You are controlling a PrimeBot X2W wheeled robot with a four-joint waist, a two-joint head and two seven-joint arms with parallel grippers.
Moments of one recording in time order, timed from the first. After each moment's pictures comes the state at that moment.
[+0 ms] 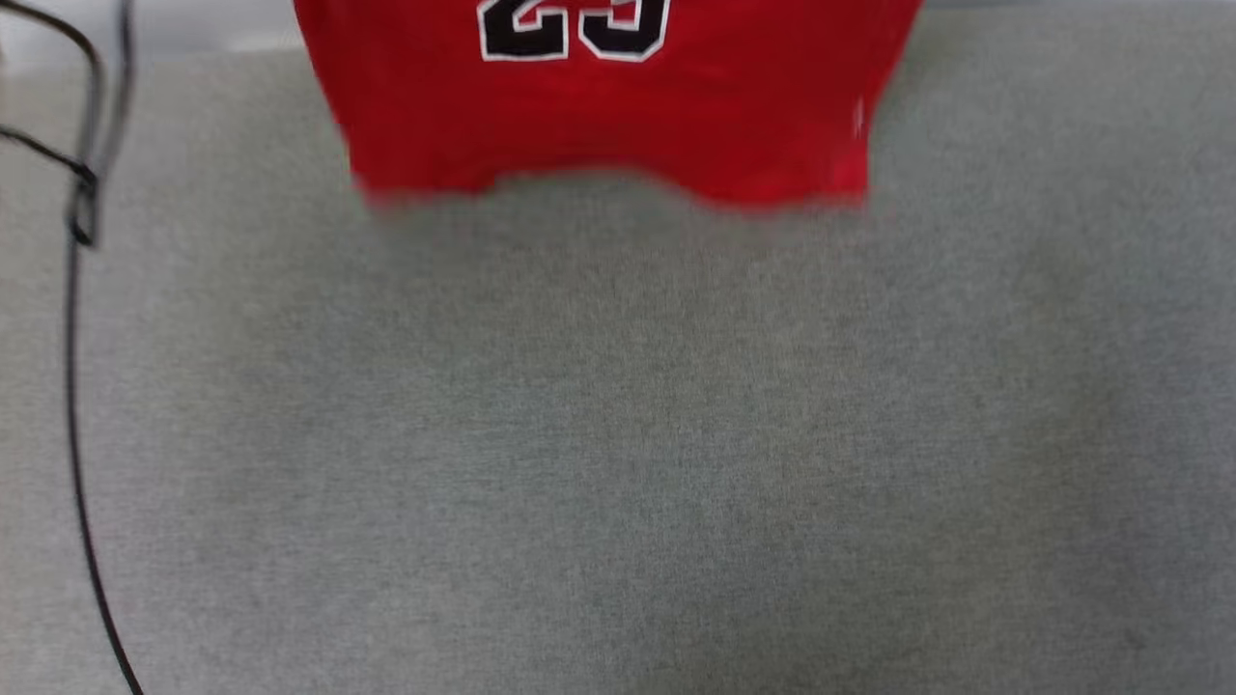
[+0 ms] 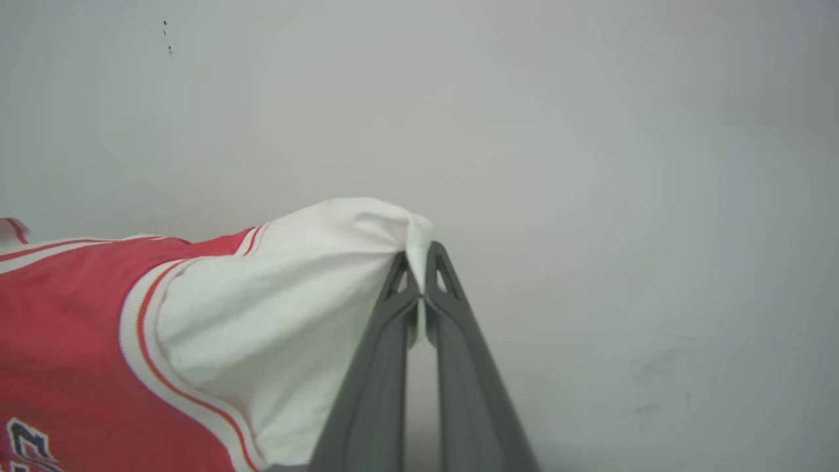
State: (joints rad) left arm -1.38 0.48 -0.38 0.67 -0.71 0.06 -0.14; right arm -1.29 -0.21 -0.06 0.47 0.15 0.13 0.34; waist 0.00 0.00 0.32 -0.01
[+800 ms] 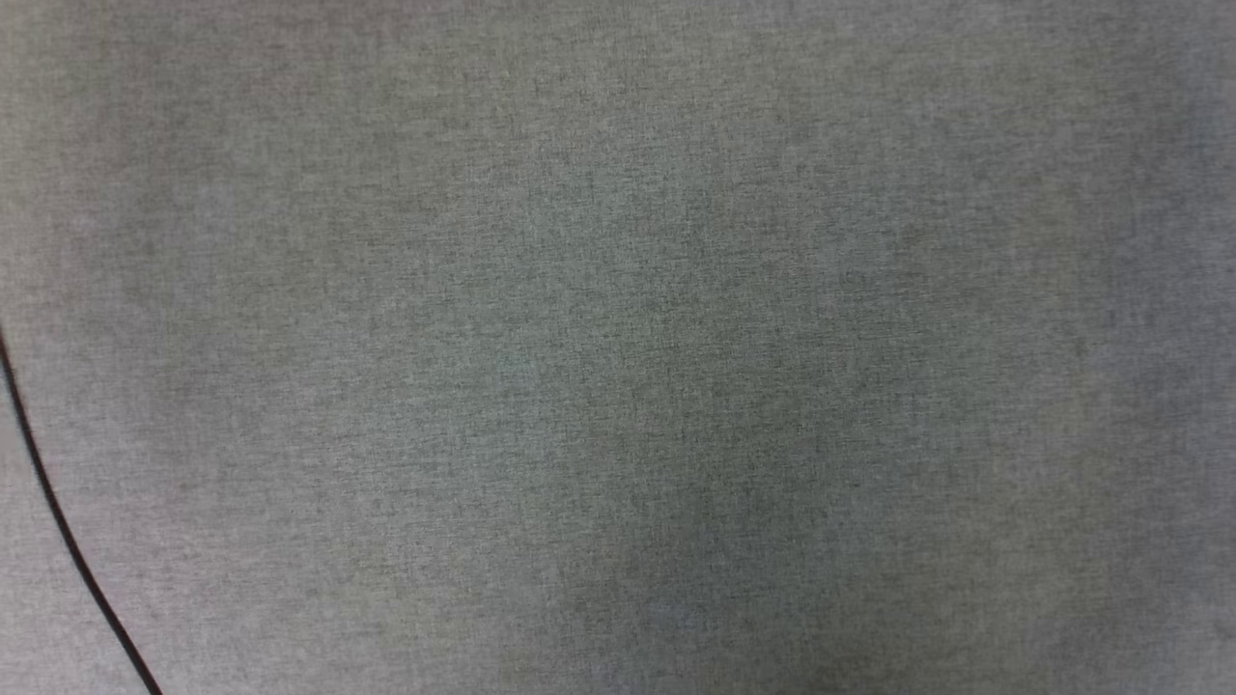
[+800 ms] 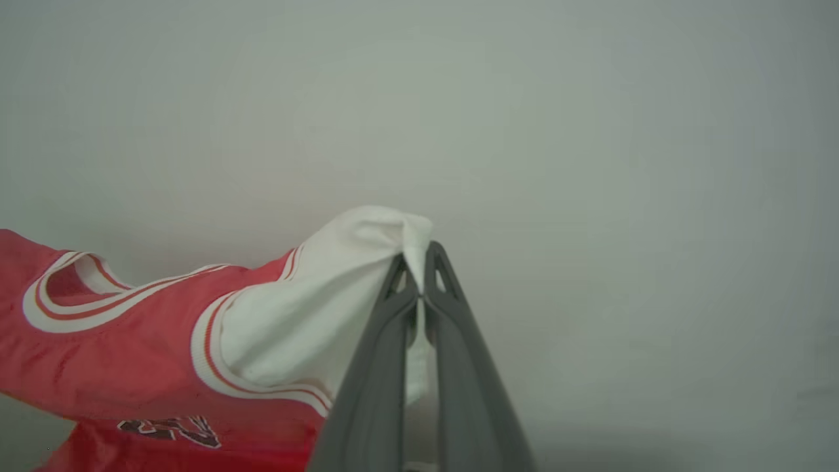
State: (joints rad) left arm -1.68 0.48 -0.40 0.98 -0.70 -0.10 -0.21; right arm -1.69 -0.15 0.03 0.89 0.16 0.13 0.09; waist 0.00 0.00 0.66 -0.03
